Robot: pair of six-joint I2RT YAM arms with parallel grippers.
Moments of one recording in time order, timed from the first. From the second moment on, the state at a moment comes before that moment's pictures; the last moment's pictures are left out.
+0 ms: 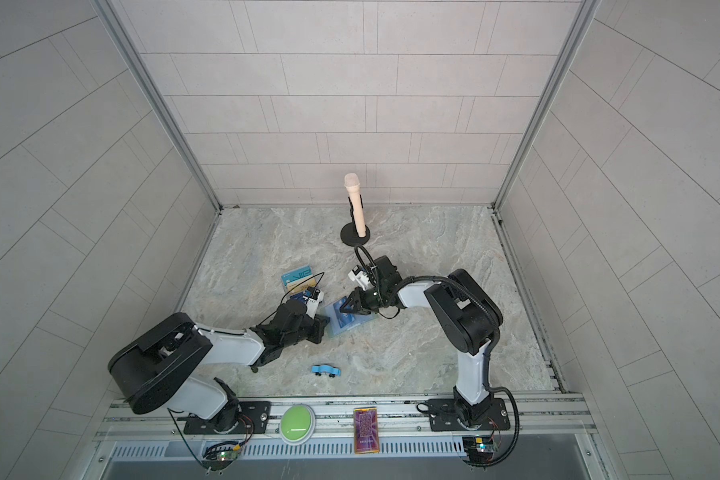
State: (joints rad) left arm -0.70 1.51 0.33 0.48 0.07 -0.38; right arm 0.52 1.88 0.94 0.07 -0.85 0.61
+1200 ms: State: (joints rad) left arm -0.79 1.33 0.37 0.17 -0.01 -0.33; right arm 0.46 1.66 0.98 -0.33 -0.66 0.33
